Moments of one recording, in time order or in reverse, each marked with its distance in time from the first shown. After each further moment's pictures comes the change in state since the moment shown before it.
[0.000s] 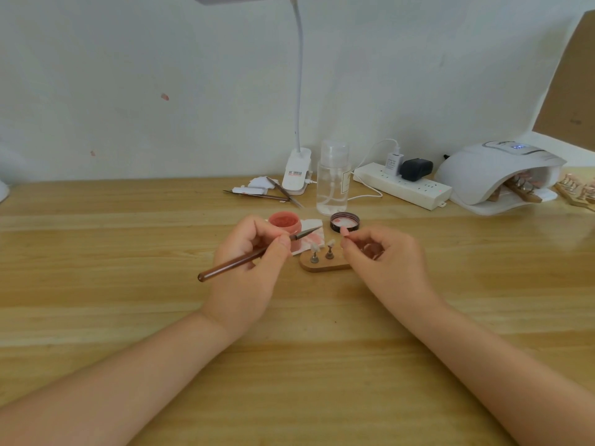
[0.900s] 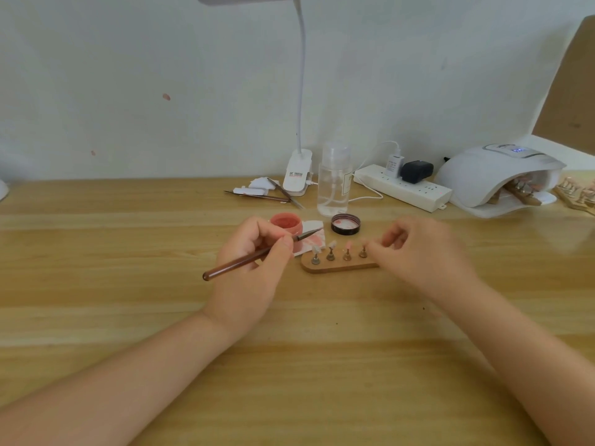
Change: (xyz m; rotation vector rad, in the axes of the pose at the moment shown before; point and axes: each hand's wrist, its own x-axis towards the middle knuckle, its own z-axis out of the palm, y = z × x) left_hand 0.001 -0.001 -0.001 0.009 -0.010 -0.010; right_hand 0.022 0.006 -0.035 -0.513 -0.069 0.157
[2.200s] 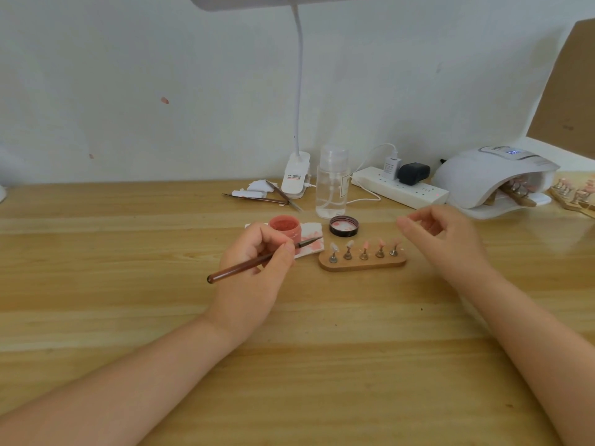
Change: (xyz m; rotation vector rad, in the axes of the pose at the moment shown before) left_hand -0.001 0.004 0.000 0.027 -0.015 -0.081; right_hand 0.018 0.039 -0.008 0.328 0.089 -0.027
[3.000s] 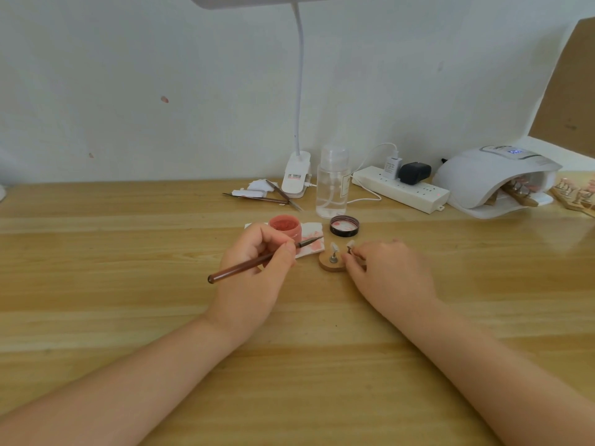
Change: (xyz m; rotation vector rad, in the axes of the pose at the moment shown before) left_hand 0.001 -0.002 0.002 -0.011 0.006 -0.001; right_hand -0.036 -0.046 0.051 -0.710 -0.172 -0.208
